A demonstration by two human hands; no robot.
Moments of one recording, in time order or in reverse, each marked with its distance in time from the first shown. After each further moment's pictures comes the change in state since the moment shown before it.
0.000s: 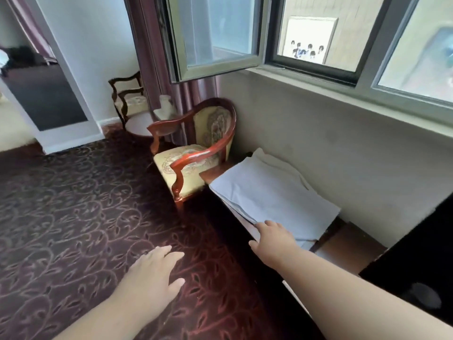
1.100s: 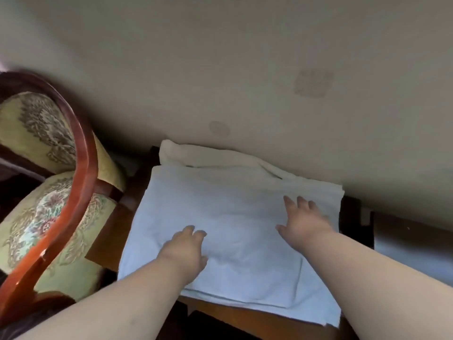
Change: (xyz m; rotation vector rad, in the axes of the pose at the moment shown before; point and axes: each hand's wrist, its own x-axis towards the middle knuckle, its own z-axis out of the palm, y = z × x) left_hand 0.670 0.160 0.153 0.358 -0.606 0.488; right_hand 0.420 0.250 0.036 0.200 -0.213 0.750
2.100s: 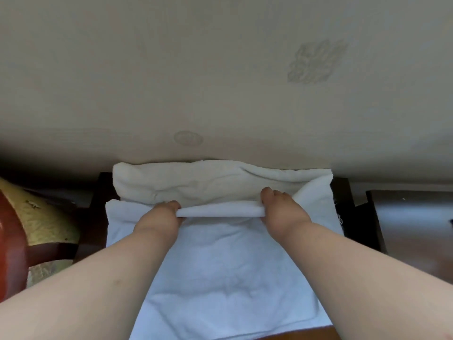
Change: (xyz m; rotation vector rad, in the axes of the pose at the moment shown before) left_hand 0.190 -0.049 -0.062 -0.140 0.065 0.054; right_hand 0.085 -0.052 0.024 0.219 0.143 0.025
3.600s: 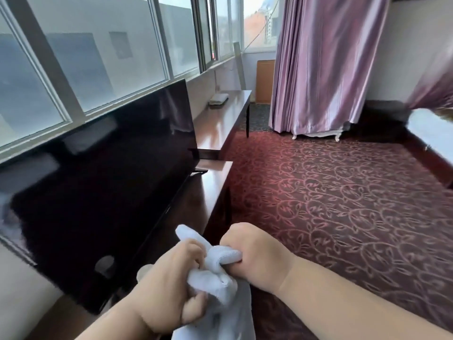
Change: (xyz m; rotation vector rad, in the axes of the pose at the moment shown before) left_hand -0.698 0.478 0.109 0.096 -0.174 2.125; right_hand -0.810 0.277 -0.087 0.016 0.930 0.529
